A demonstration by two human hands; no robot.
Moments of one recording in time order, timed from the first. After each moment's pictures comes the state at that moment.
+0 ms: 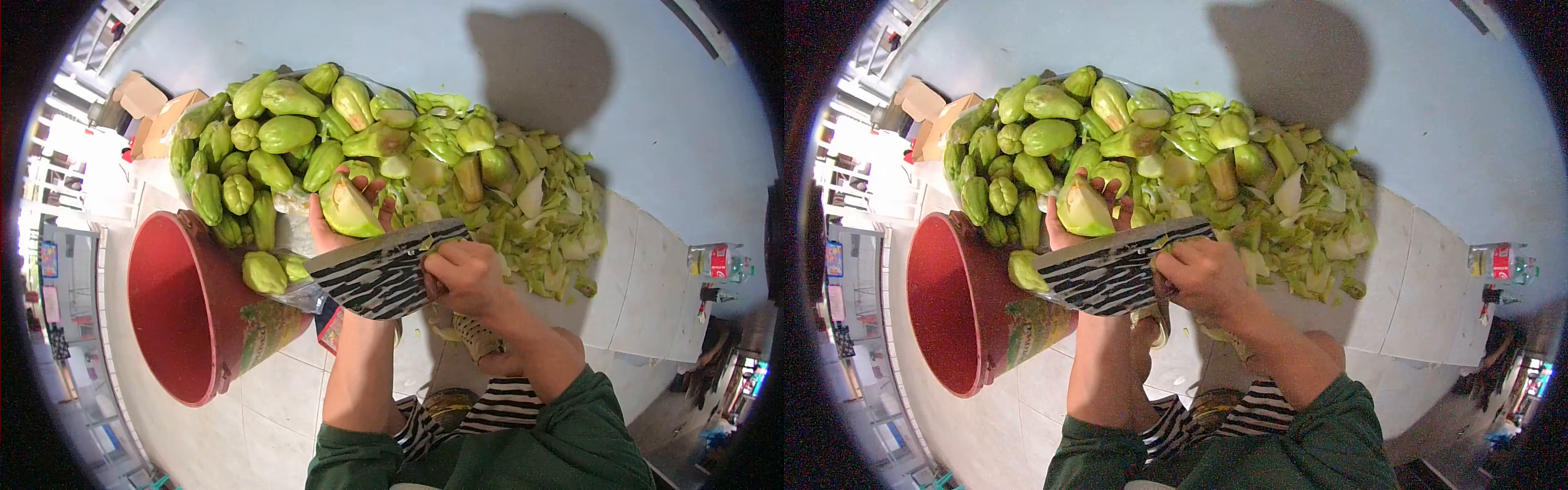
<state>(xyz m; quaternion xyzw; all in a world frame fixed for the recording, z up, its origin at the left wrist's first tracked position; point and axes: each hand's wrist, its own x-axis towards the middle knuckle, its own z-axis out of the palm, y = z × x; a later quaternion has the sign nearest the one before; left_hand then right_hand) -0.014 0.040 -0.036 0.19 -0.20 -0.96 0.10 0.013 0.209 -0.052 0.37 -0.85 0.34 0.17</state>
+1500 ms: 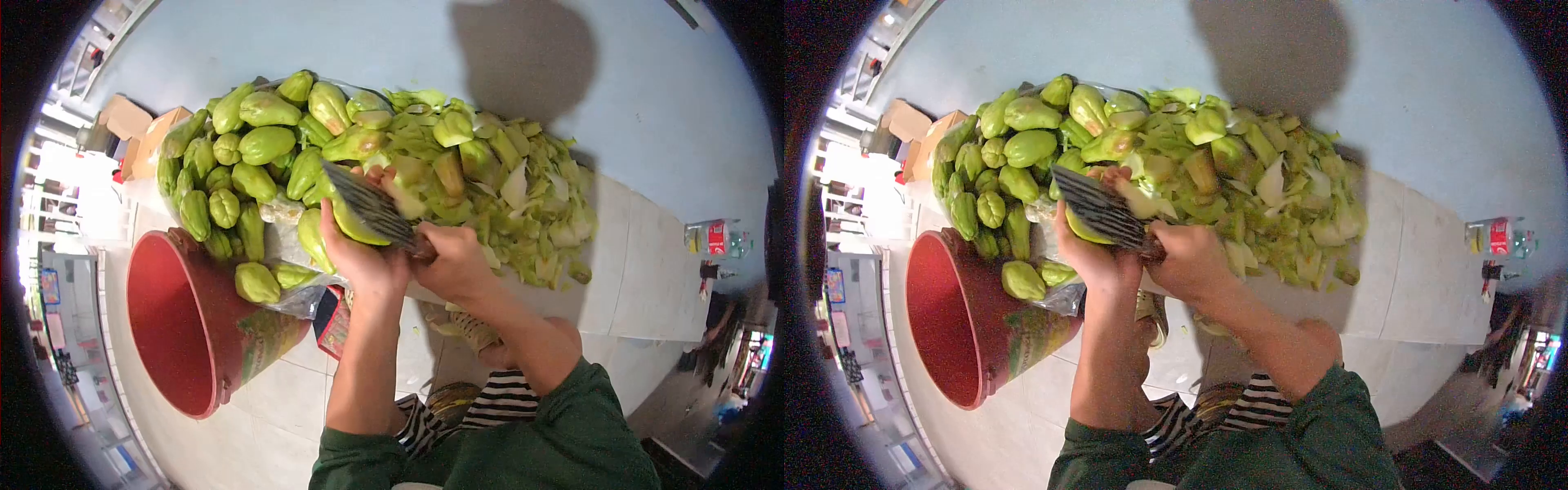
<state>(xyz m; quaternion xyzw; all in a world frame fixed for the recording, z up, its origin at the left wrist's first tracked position) -0.017 0.089 -0.029 0.15 -0.22 -0.95 0.13 0.002 0.204 -0.060 0.23 -0.85 0.46 0.09</state>
